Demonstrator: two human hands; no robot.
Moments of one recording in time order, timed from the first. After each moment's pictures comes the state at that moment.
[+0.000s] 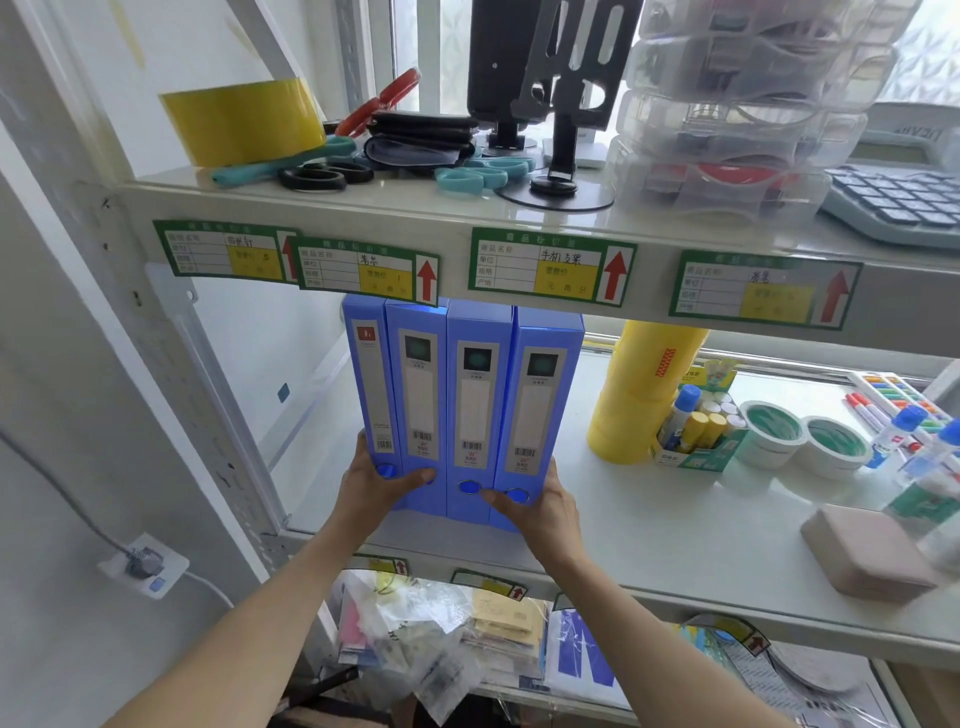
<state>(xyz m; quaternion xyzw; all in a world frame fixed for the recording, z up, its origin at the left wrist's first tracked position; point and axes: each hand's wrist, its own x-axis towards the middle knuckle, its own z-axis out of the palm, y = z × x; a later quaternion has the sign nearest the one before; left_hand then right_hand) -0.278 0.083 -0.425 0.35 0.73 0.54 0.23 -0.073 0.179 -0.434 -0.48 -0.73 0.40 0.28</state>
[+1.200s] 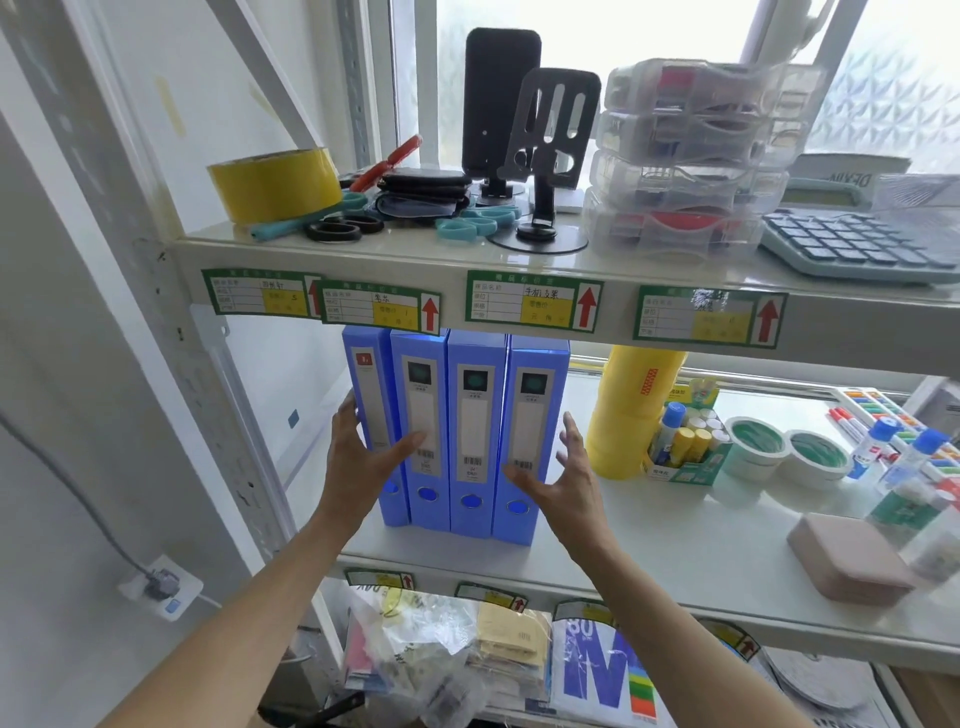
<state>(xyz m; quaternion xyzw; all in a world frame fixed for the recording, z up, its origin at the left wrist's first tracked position) -0.272 0.068 -0.350 0.39 0.68 0.61 0.12 -0.052 0.176 -0.371 -0.42 -0.70 0.44 0.37</state>
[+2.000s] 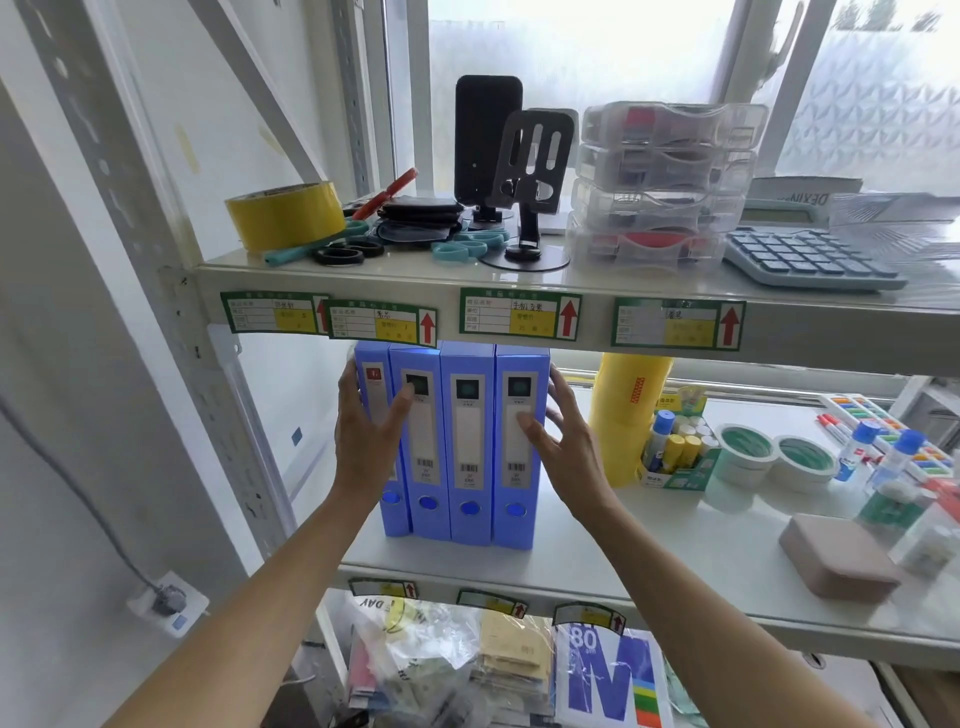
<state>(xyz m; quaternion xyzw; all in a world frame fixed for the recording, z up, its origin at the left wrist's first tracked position) -0.247 0.072 -0.293 0.38 0.66 0.65 0.05 -0.057 0.182 -0.316 -0.31 -0.72 0.44 0.43</state>
